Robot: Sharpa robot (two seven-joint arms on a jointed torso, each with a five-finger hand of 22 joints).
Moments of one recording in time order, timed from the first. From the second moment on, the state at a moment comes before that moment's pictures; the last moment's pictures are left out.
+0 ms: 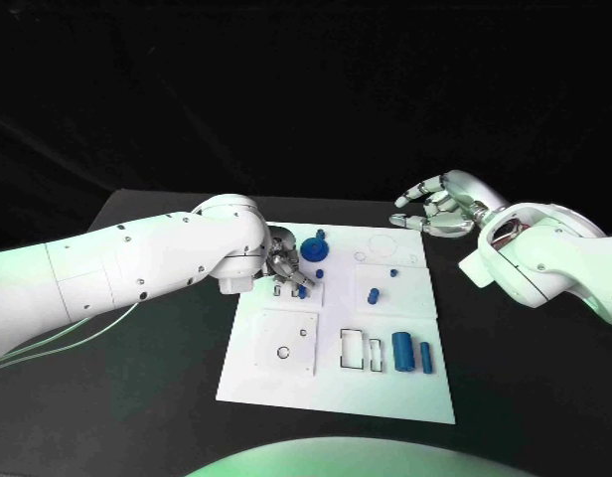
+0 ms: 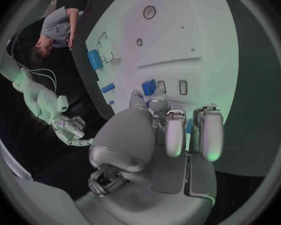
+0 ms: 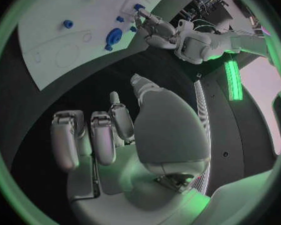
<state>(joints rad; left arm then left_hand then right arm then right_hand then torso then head) 1.24 -0.61 -0.05 1.40 -1.05 0.25 -0.64 1.37 0.21 -0.44 0.29 0.29 0.87 0.07 0.44 0.81 1.30 -0.01 0.98 1.05 1.47 -0.06 1.55 1.31 0.04 1.46 0.05 1.50 1.31 1.29 -0.92 -0.13 1.62 -0.92 -0.48 -0.12 1.32 -0.19 0.27 0.28 0.18 0.84 0.15 0.22 0.39 1.36 0.07 1.35 1.31 1.47 0.01 1.56 1.31 0.01 1.47 0.11 1.51 1.31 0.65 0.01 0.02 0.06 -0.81</state>
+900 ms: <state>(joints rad) 1.24 -0.60 -0.05 1.39 -1.02 0.27 -0.63 1.52 0.26 -0.42 0.29 0.30 0.87 0.06 0.45 0.86 1.29 -0.02 0.98 1.04 1.47 -0.07 1.55 1.31 0.04 1.47 0.04 1.50 1.31 1.29 -0.91 -0.13 1.61 -0.92 -0.48 -0.13 1.32 -0.19 0.27 0.28 0.19 0.84 0.15 0.22 0.39 1.36 0.07 1.35 1.31 1.47 0.01 1.56 1.31 0.01 1.47 0.11 1.51 1.31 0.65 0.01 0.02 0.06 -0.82</state>
